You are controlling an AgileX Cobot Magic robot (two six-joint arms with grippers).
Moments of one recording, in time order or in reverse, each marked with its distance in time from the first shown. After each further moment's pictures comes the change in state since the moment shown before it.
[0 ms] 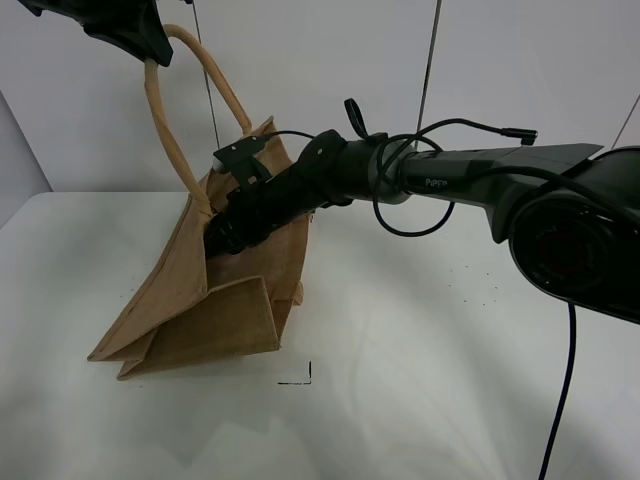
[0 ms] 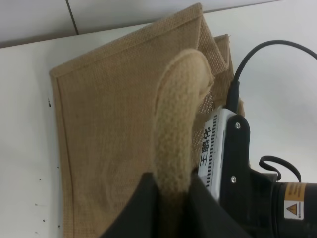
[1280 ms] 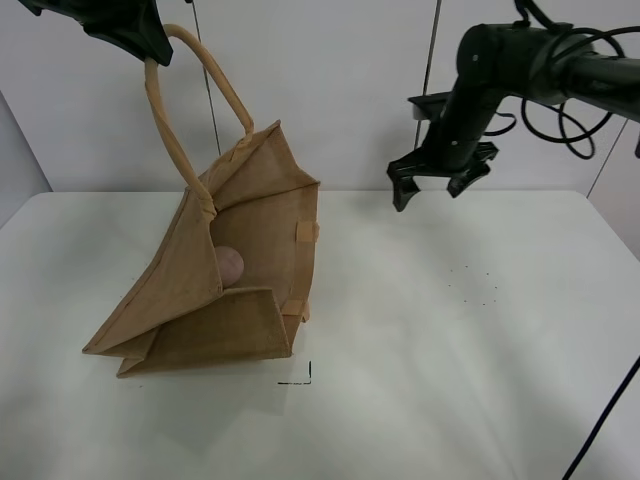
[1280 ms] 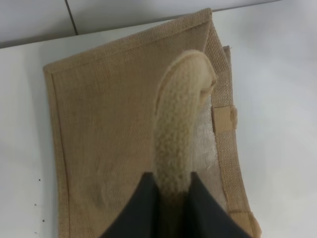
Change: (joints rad) left arm 0.000 -0.001 0.000 0.000 0.000 0.000; right arm -0.439 -0.134 -0.144 -0.856 0.598 0.875
